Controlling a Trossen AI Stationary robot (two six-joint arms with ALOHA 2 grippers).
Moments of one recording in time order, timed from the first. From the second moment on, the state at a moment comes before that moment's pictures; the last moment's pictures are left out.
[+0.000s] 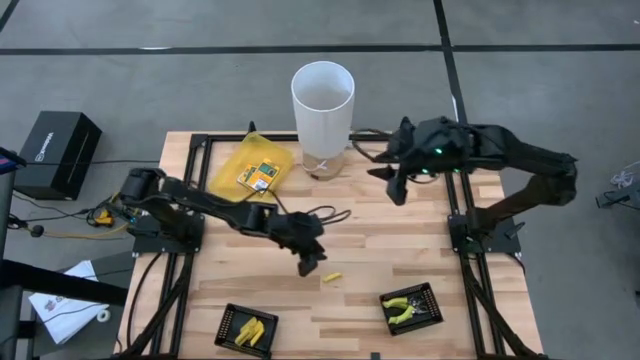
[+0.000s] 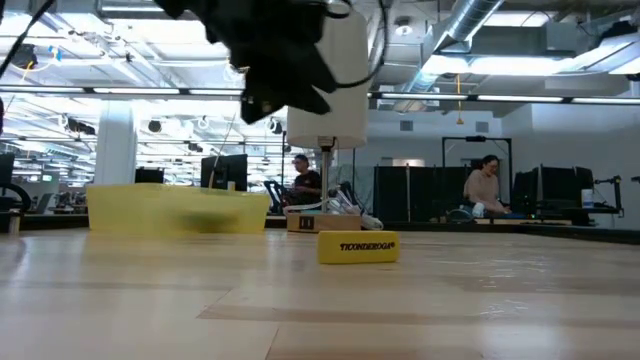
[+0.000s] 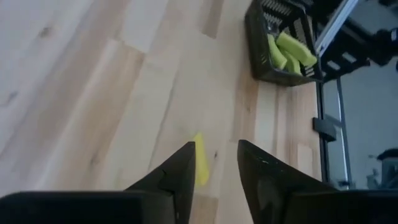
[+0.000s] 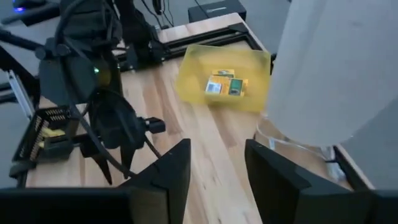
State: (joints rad) left arm -0.18 1.64 1.07 -0.15 0.04 -0.57; right arm -0.02 1.32 1.71 -1.00 0.20 0.21
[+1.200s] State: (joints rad) left arm -0.24 1.99 1.28 -0.26 0.08 -0.72; right arm 0.11 1.27 1.71 -1.15 0.37 0.04
